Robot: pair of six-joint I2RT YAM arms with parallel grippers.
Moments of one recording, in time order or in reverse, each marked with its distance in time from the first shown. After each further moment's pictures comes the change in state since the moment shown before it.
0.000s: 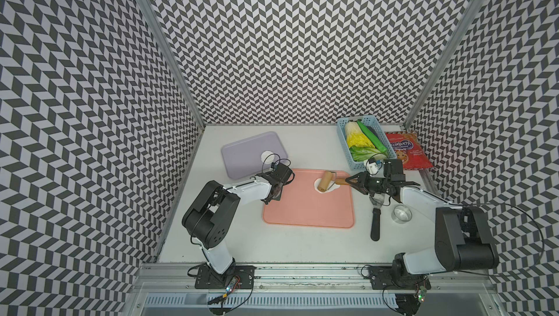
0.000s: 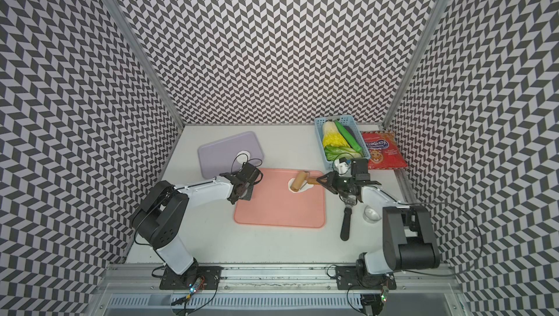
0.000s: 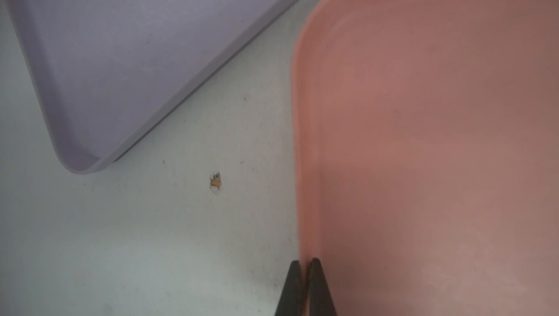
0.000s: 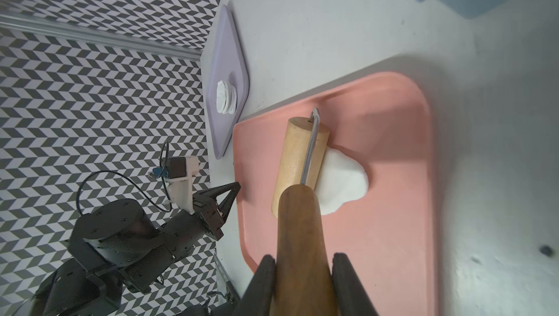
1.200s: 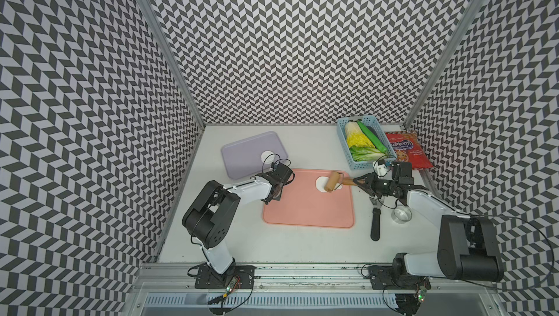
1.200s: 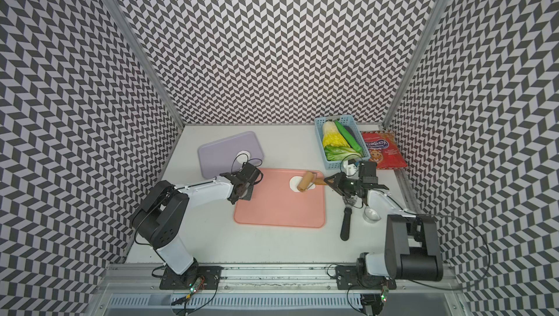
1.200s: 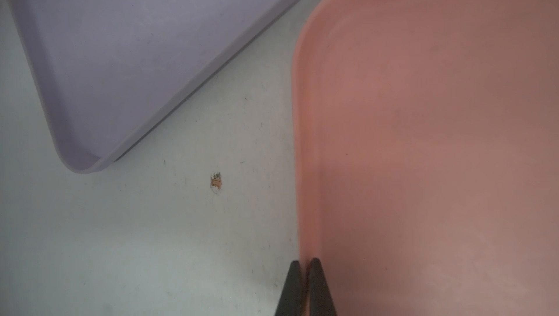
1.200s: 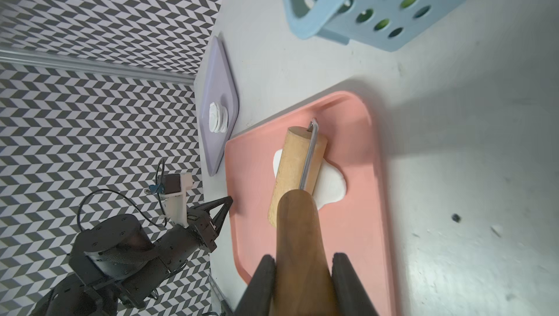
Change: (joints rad) left arm 0.005 0.002 0.000 0.000 -0.004 -0.003; right arm -0.080 -0.072 -0.030 -0.046 0.043 -0.020
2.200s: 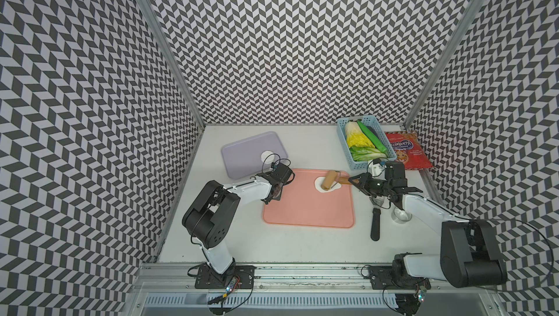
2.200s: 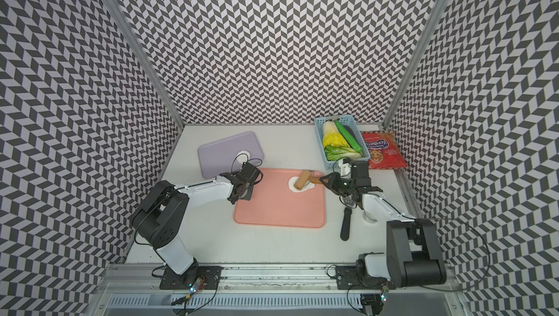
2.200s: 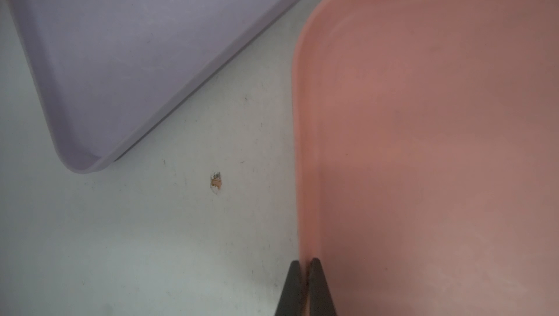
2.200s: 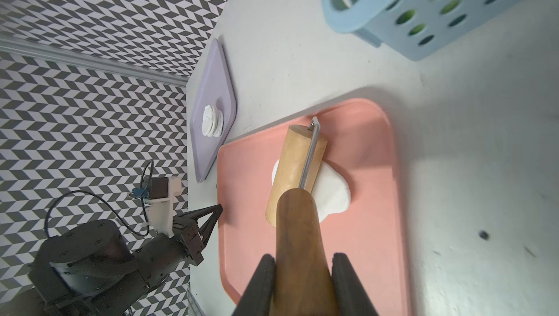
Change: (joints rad) left arm 0.000 0.000 0.000 0.000 0.002 0.000; right arm 0.107 -0.033 -0.043 0.089 0.120 0.056
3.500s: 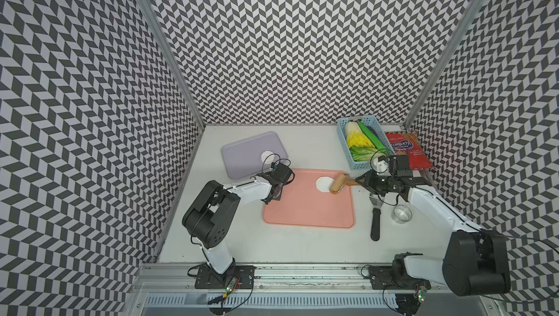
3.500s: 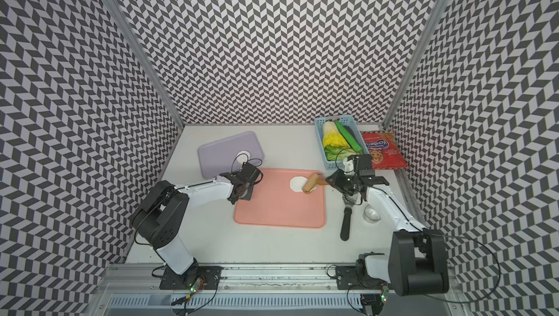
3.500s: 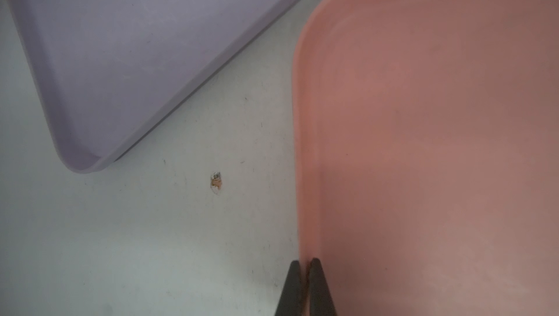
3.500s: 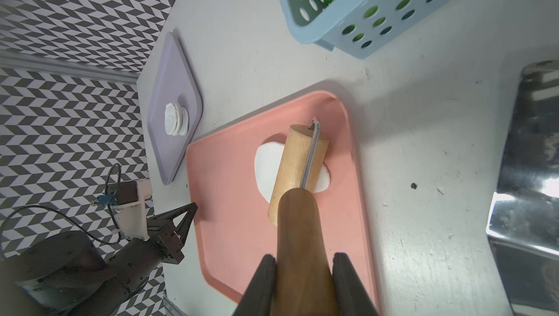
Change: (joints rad) left arm 0.000 0.000 0.001 0.000 -0.001 0.000; right arm 0.007 -0.040 0.209 -0.379 0.127 -0.080
